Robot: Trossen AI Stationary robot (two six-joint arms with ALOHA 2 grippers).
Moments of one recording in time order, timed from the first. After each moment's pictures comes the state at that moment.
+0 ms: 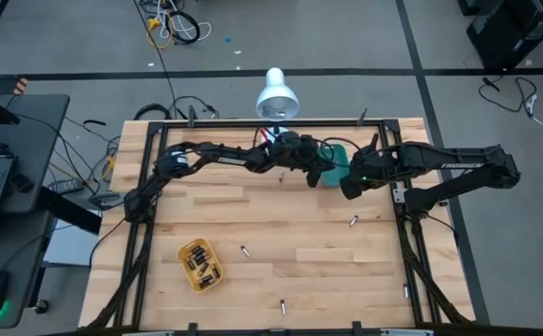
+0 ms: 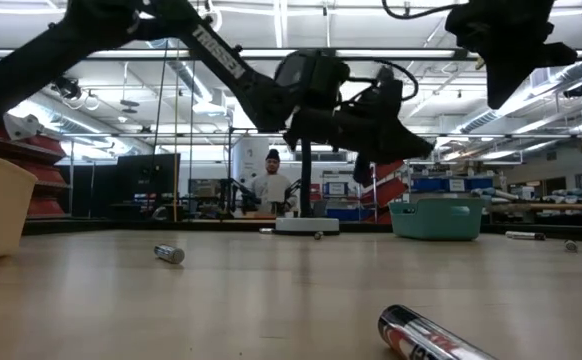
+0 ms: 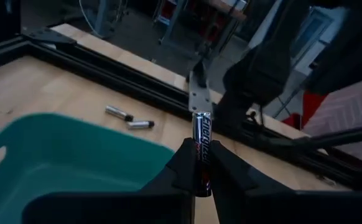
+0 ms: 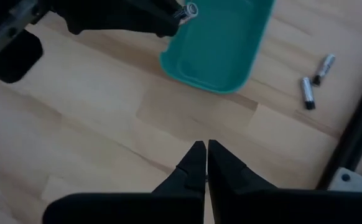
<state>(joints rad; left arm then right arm) 0.28 2.30 1.61 0.51 0.33 -0.38 -0.03 1.13 1.12 -1.31 0.23 1.12</state>
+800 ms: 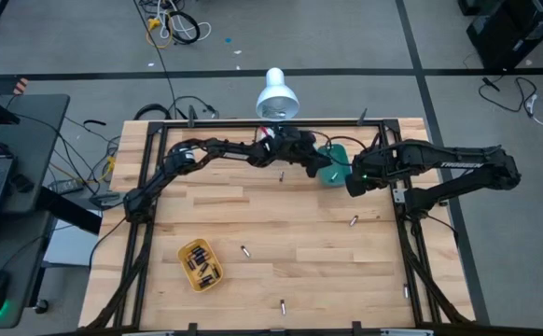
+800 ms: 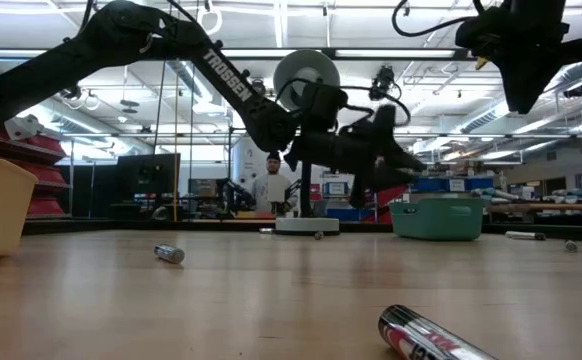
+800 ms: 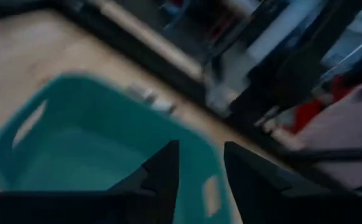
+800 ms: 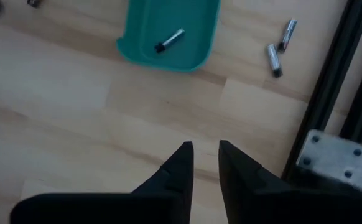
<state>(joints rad) 0.35 2.39 1.67 0.52 0.42 -0.55 -0.06 1.13 1.12 -1.43 0.20 1.21</state>
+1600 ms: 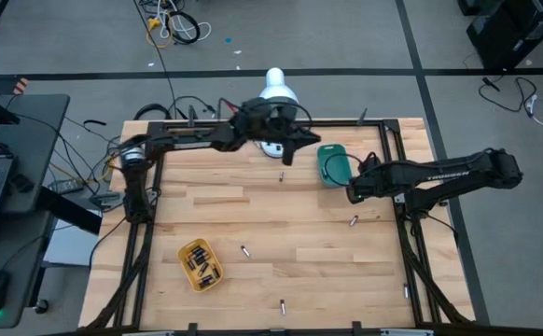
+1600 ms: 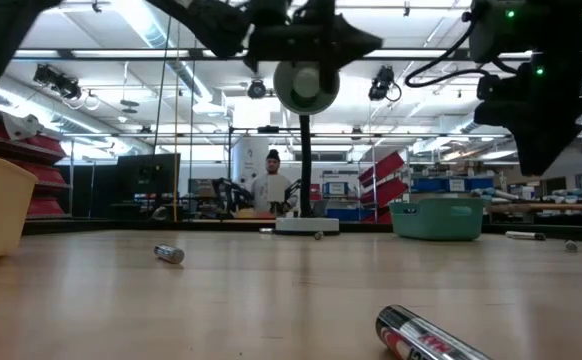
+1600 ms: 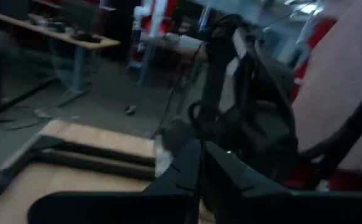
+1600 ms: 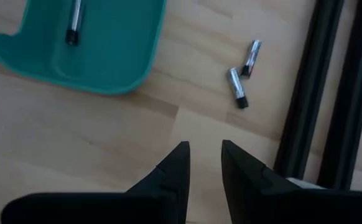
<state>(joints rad) 0.35 1.88 1.48 0.39 0.47 -0.28 -0.01 1.10 0.74 -1.22 0.43 1.24</state>
